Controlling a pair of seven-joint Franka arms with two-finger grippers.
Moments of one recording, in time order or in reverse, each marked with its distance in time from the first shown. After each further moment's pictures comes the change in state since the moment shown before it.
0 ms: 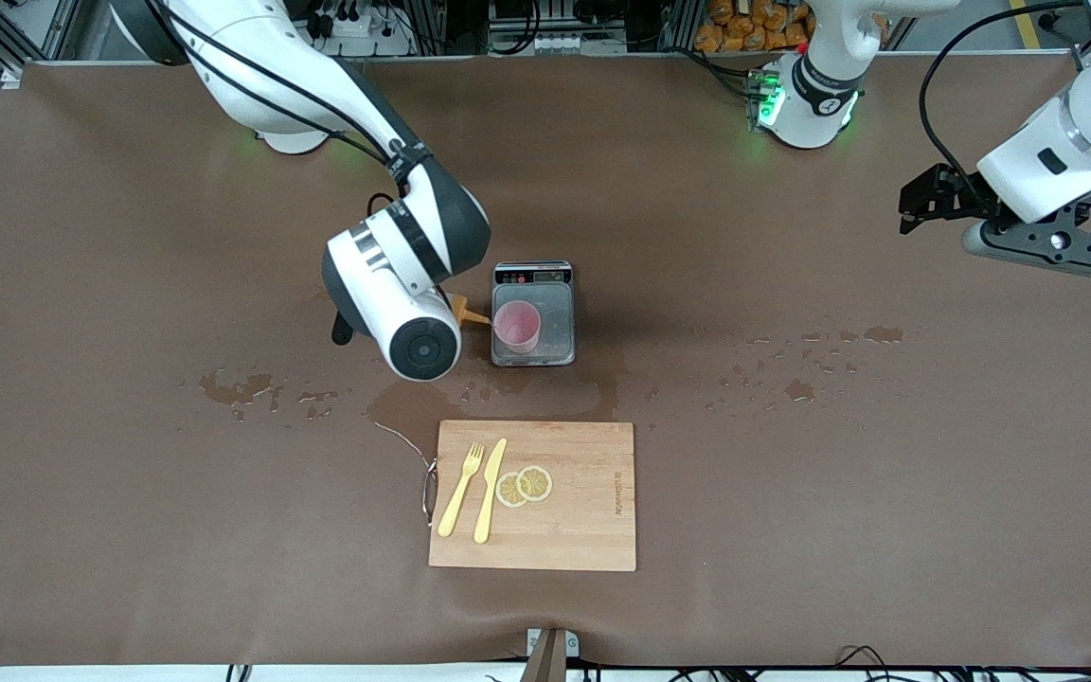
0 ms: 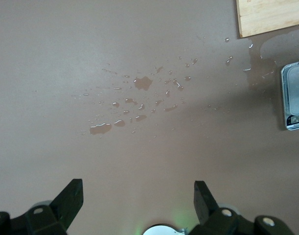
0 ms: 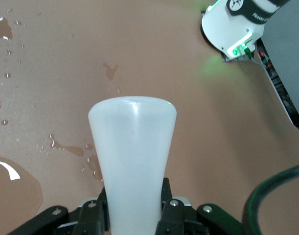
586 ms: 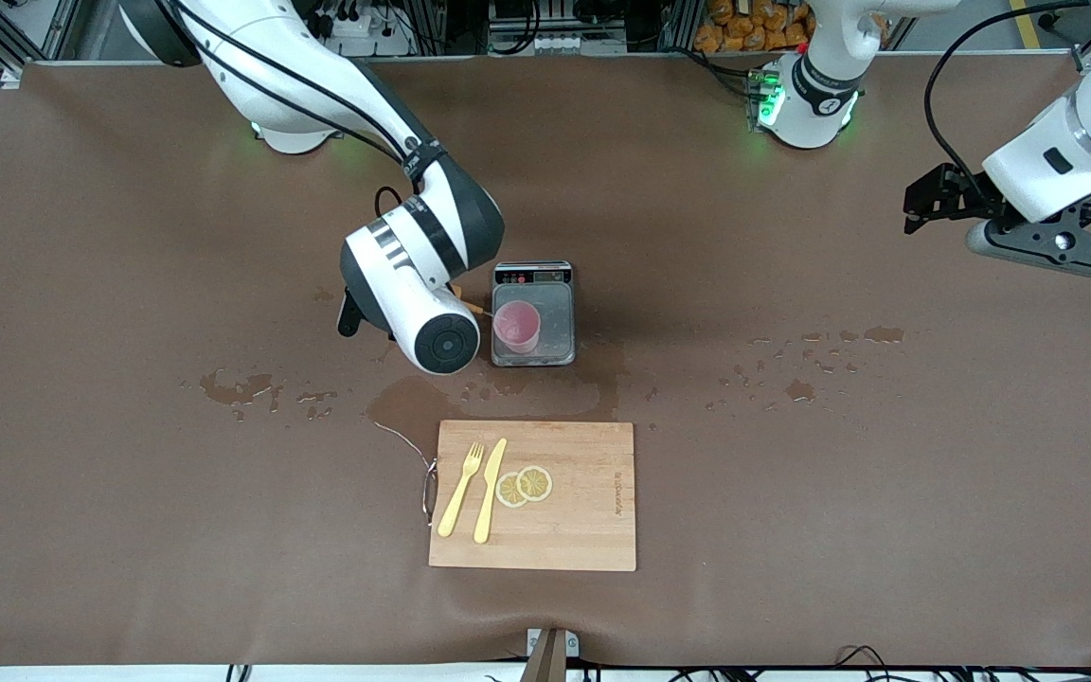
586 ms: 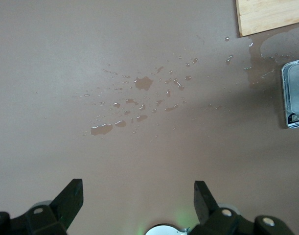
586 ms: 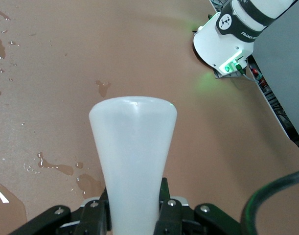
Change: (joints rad) left arm -0.001 -0.001 -0.001 0.000 0.000 0.001 0.006; right arm 0.015 0.008 -0.001 0.001 -0.026 -0.051 0.014
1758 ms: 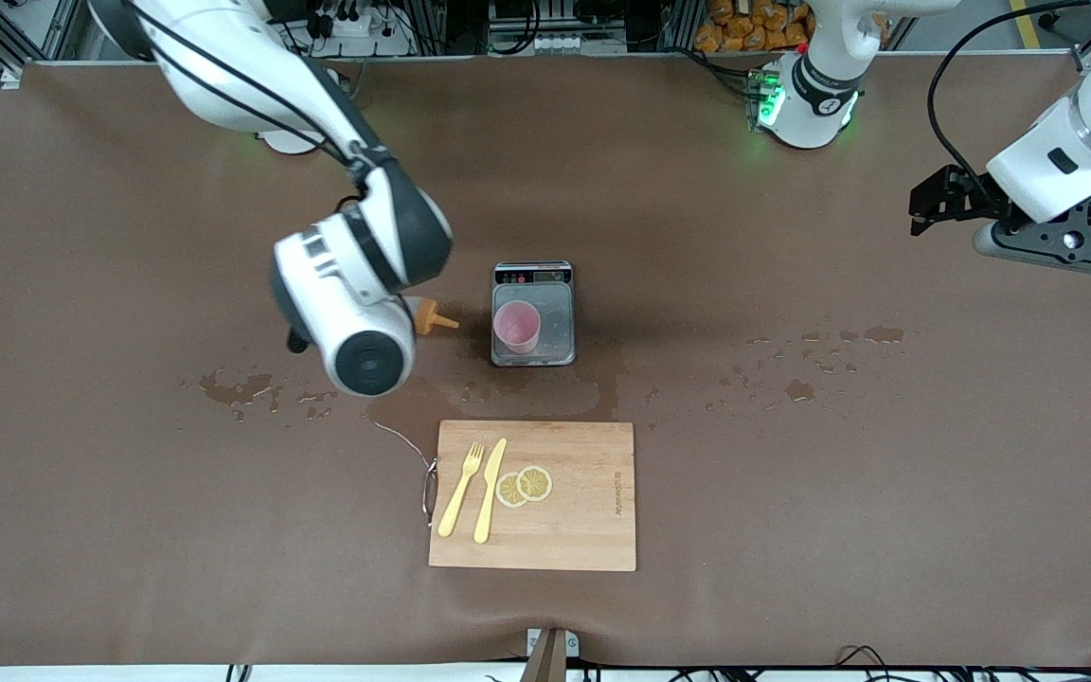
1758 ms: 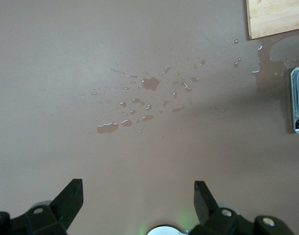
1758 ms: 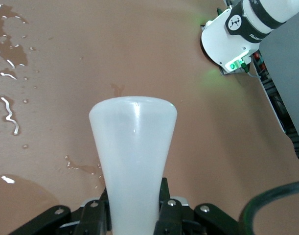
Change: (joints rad) left arm 0.001 -0.002 0.001 0.000 0.025 0.001 -0.027; right arm -0.127 -0.068 -0.012 0.036 0.060 -0.003 -0.129
